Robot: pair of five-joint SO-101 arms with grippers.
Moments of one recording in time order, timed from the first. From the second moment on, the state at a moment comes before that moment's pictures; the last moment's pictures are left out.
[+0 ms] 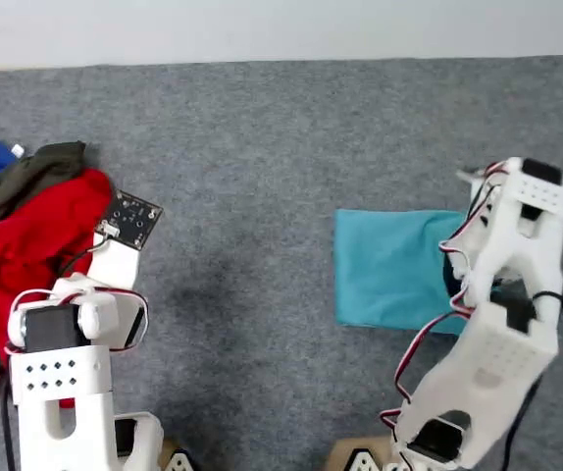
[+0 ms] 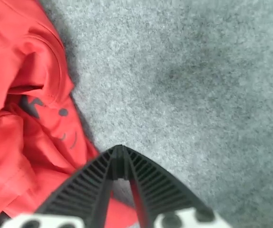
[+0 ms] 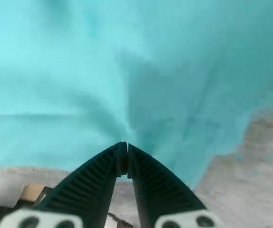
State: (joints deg) left arm -11.6 -51.6 48.6 84.9 -21.6; right arm 20.2 27.5 -15.6 100.3 26.3
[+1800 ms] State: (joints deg) left arm -11.6 -51.6 46.7 82.9 -21.4; right arm 19.6 32.2 -22.2 77.0 26.4
